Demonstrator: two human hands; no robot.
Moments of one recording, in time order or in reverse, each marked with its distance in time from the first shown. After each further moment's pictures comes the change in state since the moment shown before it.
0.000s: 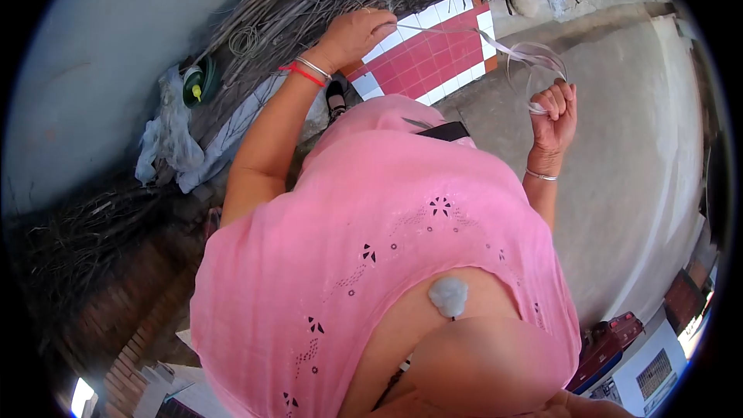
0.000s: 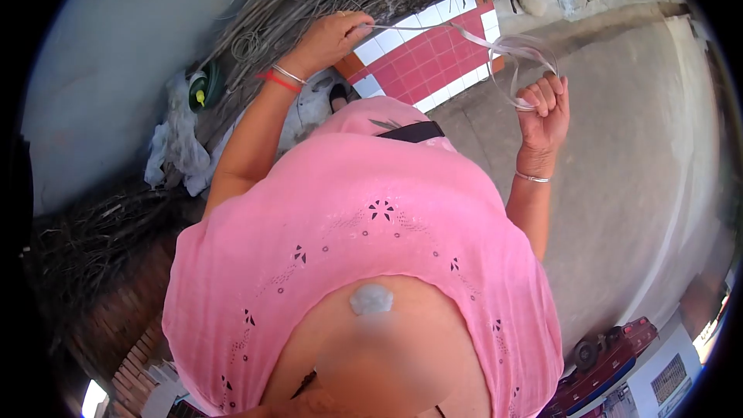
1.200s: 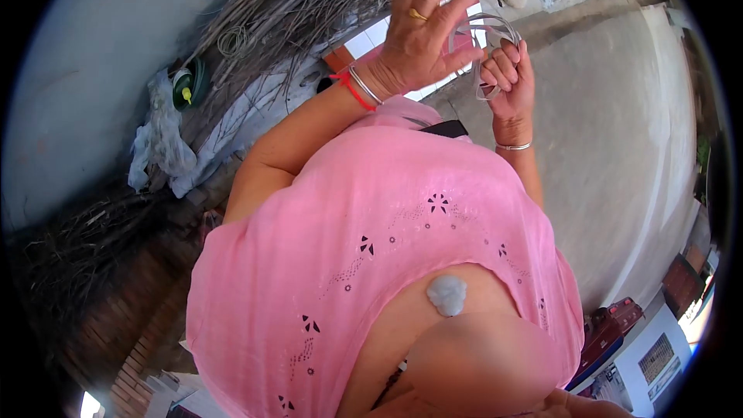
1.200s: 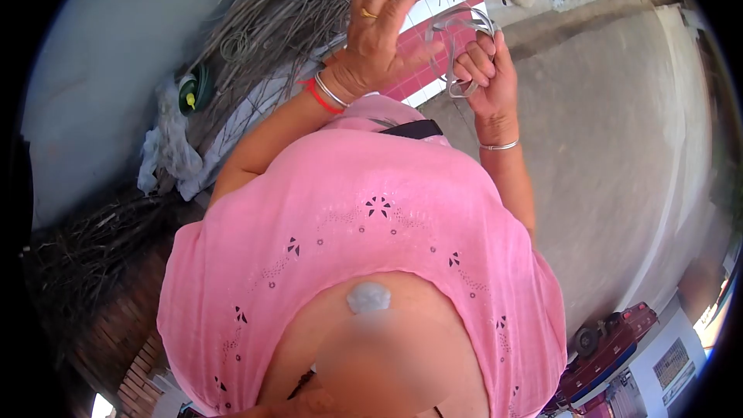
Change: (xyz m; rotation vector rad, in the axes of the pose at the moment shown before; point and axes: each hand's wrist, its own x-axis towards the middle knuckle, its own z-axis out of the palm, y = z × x) left_hand 0.026 0.105 0.005 -0.040 0.707 0.465; right_hand 0.036 0.079 0.005 -0.309 -0.032 0.182
